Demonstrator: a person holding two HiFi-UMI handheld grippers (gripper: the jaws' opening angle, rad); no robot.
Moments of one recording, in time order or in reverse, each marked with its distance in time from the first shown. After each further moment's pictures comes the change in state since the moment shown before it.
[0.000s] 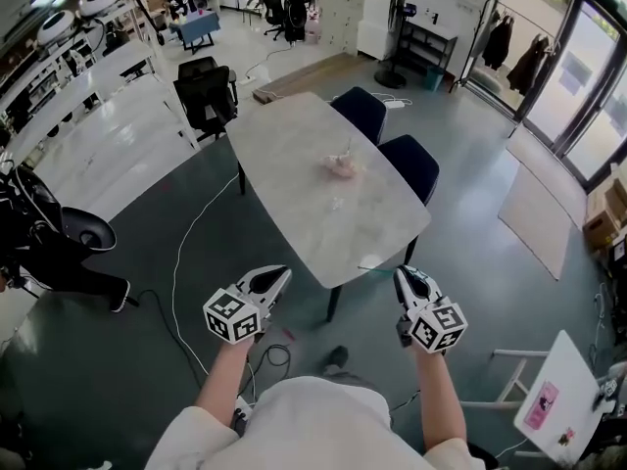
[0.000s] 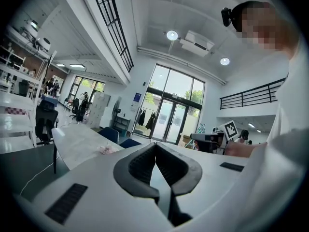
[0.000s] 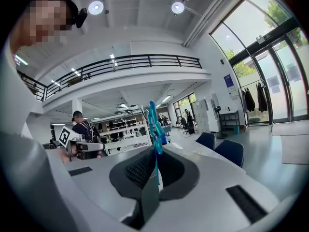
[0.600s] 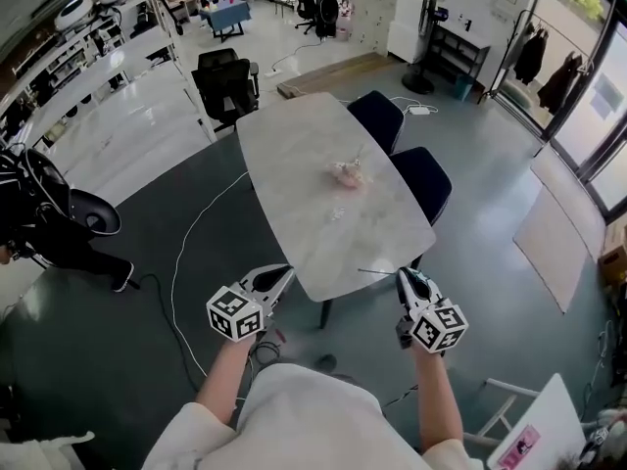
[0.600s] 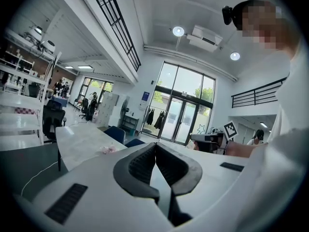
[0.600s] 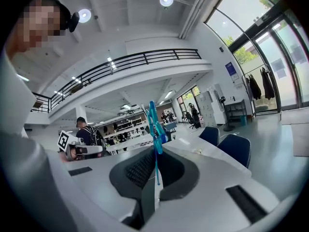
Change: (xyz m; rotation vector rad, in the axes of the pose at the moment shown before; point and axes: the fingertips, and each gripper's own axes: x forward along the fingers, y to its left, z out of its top) left arm 0.113 0.003 0.008 -0.022 0.008 0.117; right arm 0.044 -0.126 0.016 0.081 0.042 0.098
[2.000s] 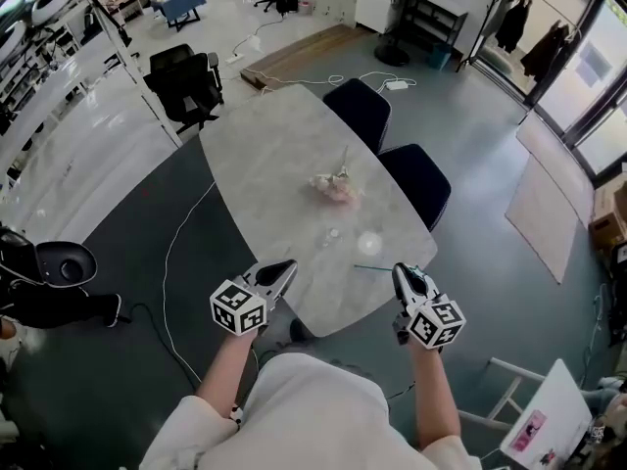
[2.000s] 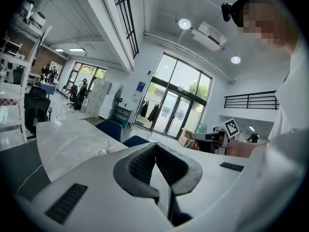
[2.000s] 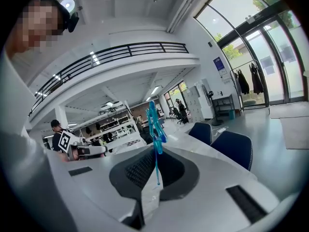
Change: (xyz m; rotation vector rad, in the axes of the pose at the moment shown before) left arm 0.158 0.182 0.037 -0.039 0.107 -0.134; right arm 0.186 -0.094 0.022 0.076 0.045 -0.145
